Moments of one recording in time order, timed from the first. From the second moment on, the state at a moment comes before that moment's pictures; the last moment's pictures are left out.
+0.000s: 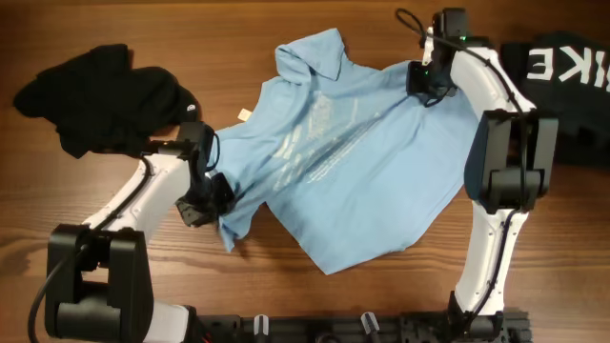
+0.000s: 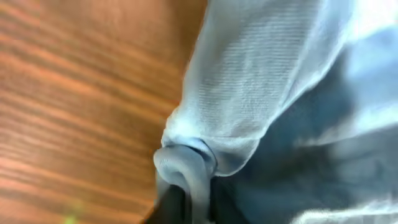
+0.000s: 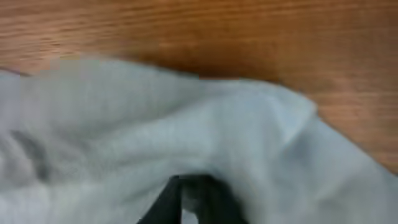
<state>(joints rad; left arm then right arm) -0.12 1.63 0.89 -0.90 0.13 -0.61 0.01 2.36 1.88 -0.85 -0.05 0.10</state>
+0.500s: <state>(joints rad) 0.12 1.63 1.16 -0.83 0.01 -0.50 0.06 2.25 2.37 -1.58 -0.28 0.09</state>
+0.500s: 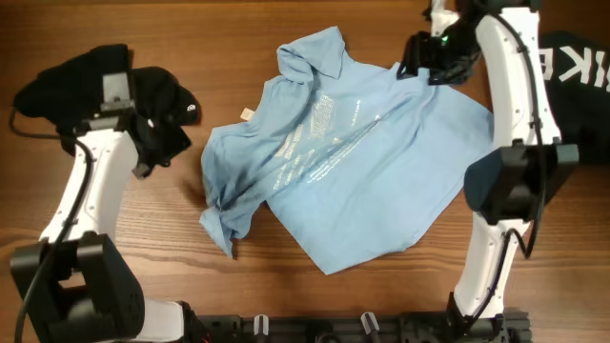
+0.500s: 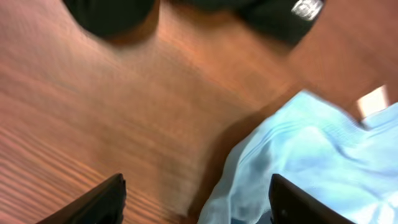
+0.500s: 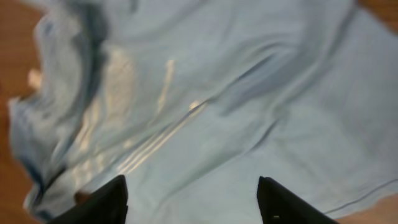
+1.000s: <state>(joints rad) 0.14 1.63 1.26 -0.87 0.27 -0.19 0.46 1.77 2.14 -1.61 -0.15 0.38</state>
